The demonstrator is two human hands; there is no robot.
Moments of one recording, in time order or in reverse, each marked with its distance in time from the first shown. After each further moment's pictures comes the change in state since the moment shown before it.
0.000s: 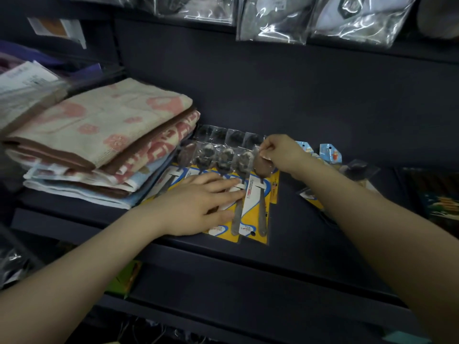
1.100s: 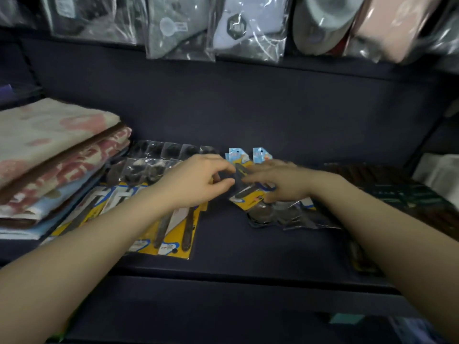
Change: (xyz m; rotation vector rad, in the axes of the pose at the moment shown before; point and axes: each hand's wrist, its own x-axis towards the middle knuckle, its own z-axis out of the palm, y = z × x) left_hand 0.097 0.082 -0.035 -0.180 0.362 0.117; right_hand -0.077 0.071 -0.101 -0.758 -0.407 -0.221
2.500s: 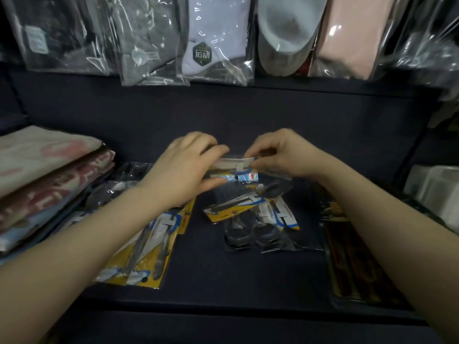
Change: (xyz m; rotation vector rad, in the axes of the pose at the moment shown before) left_hand 0.039 0.013 -0.014 0.559 0.233 0.168; right_hand -0.023 0.032 -0.057 0.486 0.521 -0.174
